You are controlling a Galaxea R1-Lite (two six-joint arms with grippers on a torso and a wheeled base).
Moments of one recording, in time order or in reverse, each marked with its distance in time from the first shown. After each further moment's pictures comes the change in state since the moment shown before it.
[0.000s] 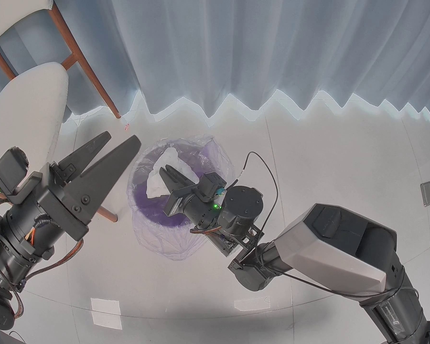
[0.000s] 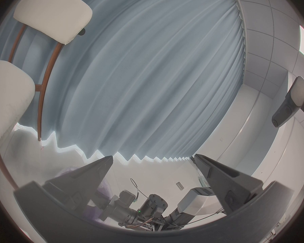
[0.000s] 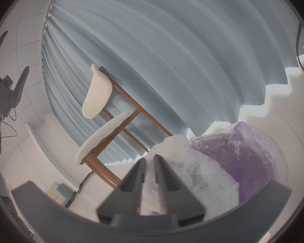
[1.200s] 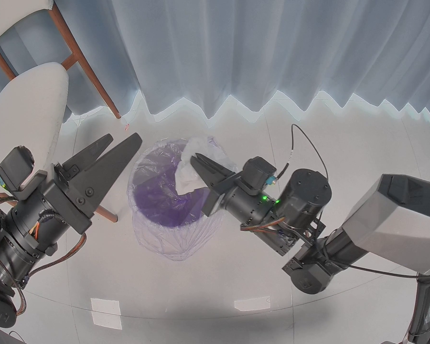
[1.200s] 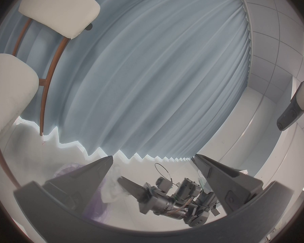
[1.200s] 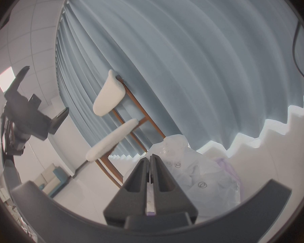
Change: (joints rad) left arm 0.025 0.024 -0.007 0.001 0.000 -0.046; right arm -0.047 -0.353 0.497 -0.121 0.091 -0.158
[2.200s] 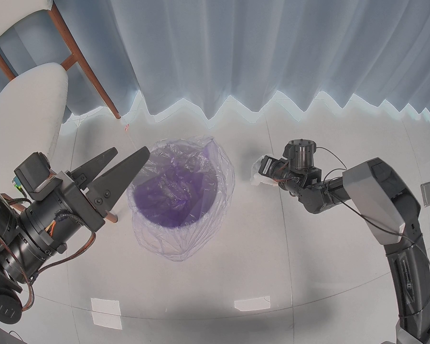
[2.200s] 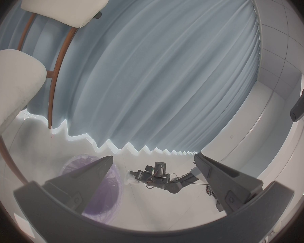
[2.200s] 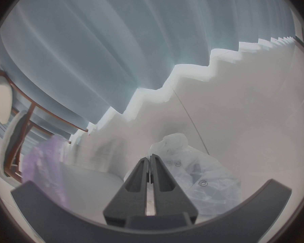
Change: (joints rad) left arm 0.051 0.053 0.001 0.040 0.003 -0.004; right arm -0.420 0.369 -0.780 0.946 -0.111 0.303
